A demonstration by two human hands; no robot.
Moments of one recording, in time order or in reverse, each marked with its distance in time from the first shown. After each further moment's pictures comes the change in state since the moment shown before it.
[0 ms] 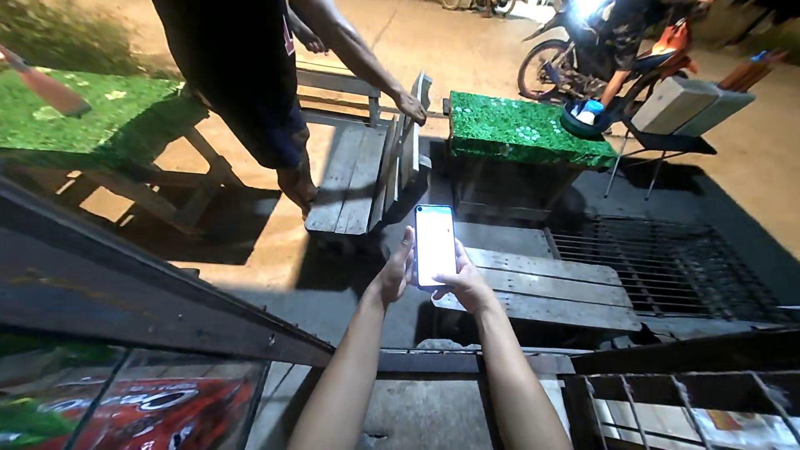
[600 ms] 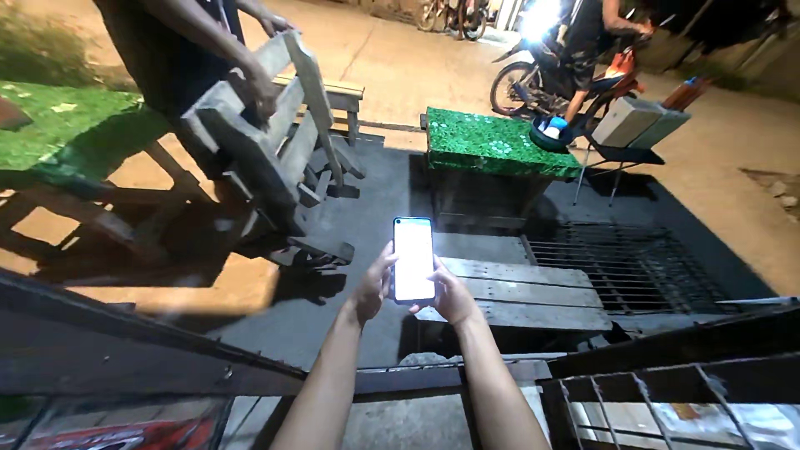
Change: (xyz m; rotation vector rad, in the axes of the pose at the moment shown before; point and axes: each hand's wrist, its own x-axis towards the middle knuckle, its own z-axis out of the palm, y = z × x) left_hand 0.001 0.004 0.002 -0.102 -0.010 0.033; right_hand -0.002 -0.004 -0.008 0.142 -0.048 0.033
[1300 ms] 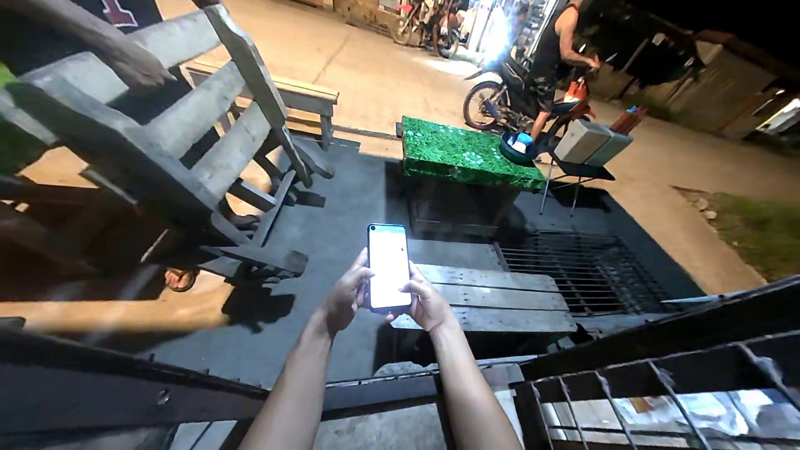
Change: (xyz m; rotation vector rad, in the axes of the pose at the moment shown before) left_hand -0.003 0.001 0.001 -0.028 -0.017 -0.017; right_hand 0.001 0.003 -0.002 0.048 -0.014 0.007
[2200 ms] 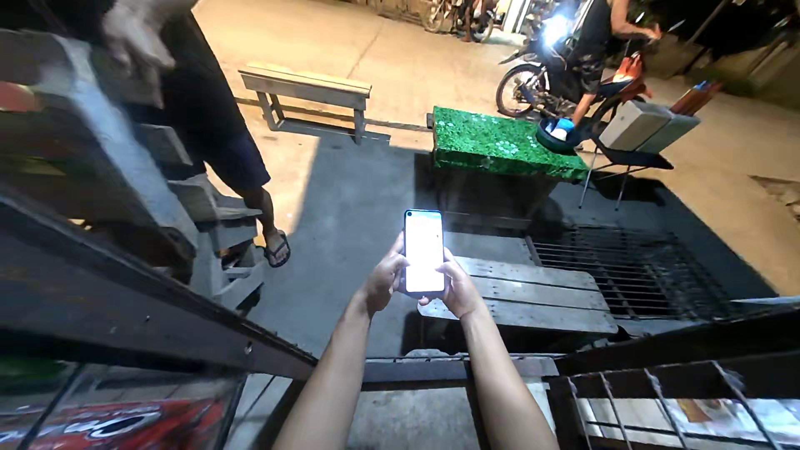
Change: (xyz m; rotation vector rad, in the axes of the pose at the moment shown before) left_hand 0.005 -0.002 -0.003 0.076 -0.036 0.004; right_hand 0.002 -0.001 0.006 -0.059 0.105 -0.034
